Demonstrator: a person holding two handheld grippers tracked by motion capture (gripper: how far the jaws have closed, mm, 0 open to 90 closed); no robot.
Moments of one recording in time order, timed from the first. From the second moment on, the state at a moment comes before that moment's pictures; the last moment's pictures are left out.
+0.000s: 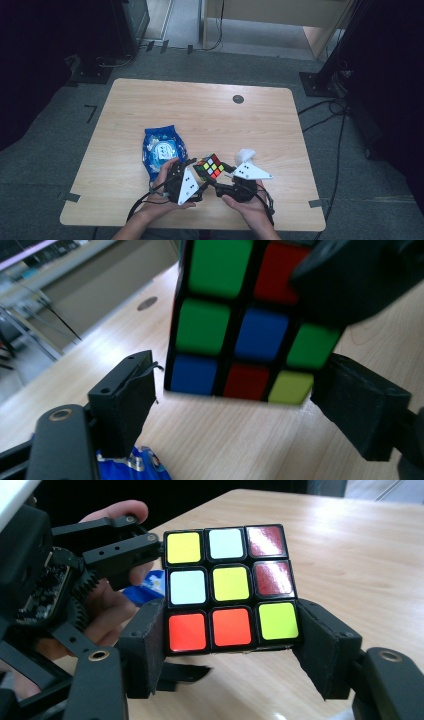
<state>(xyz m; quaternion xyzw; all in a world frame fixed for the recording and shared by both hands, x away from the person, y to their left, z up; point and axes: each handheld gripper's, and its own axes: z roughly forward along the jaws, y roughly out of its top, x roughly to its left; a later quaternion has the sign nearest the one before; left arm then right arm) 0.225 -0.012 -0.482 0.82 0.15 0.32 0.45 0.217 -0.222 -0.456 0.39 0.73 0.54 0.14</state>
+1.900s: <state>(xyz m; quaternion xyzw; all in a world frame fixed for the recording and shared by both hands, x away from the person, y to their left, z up) 0.251 0.026 -0.479 0.79 0.25 0.19 0.53 0.249 -0.285 -0.488 0.46 0.73 0.45 0.23</state>
